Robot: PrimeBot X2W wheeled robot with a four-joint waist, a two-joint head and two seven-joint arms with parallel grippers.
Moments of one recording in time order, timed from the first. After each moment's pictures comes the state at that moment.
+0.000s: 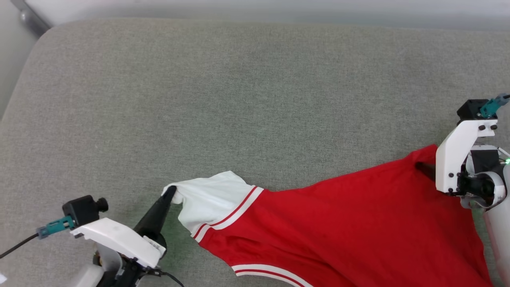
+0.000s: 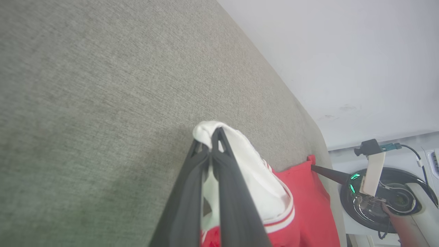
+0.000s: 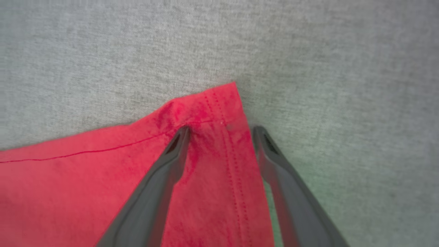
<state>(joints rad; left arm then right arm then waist) -0.17 0.52 -0.46 0.09 -1.38 -0.06 -0.07 -0.58 -0.31 0.09 0.54 0.39 0.13 0.87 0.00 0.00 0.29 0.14</state>
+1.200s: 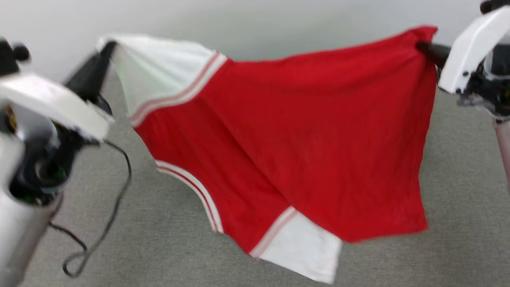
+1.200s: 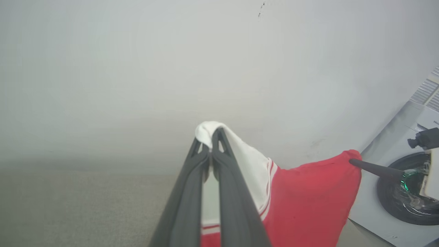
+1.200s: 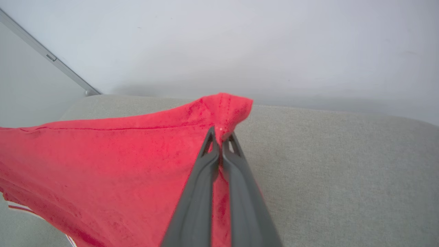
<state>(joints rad) -0.60 0.67 -0.41 -0.02 -1.23 0.13 0.10 -0.95 -0.35 0.23 0.64 0.69 0.13 0.64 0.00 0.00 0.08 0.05</state>
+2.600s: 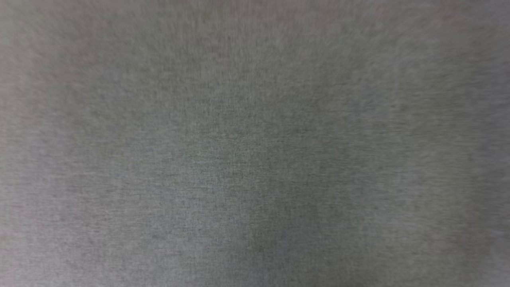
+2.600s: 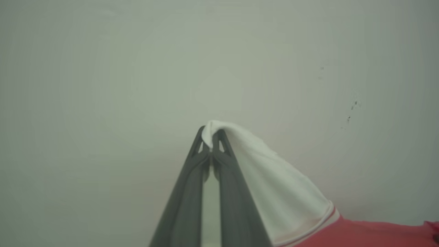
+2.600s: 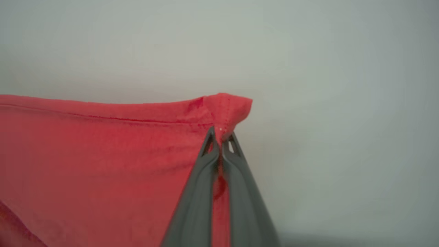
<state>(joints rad) -2.09 0.43 -0.47 1.02 -0.94 -0.05 0.03 -2.05 -0.21 0.07 1.15 0.25 0.13 0.37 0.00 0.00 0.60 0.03</state>
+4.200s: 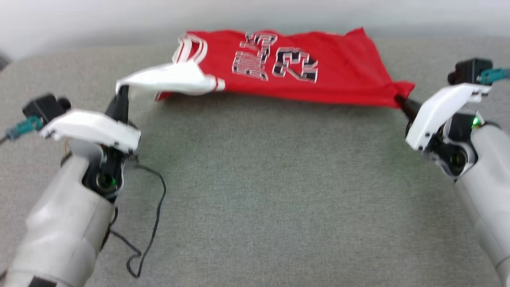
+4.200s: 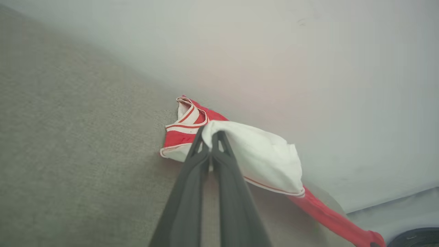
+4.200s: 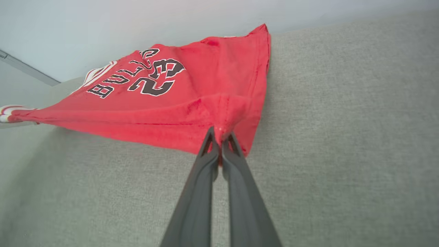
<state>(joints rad) -0.82 0.39 -0.55 0.82 -1.37 -0.13 -0.21 -0.90 -0.28 0.38 0.96 0.79 0.13 0.21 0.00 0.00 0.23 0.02</state>
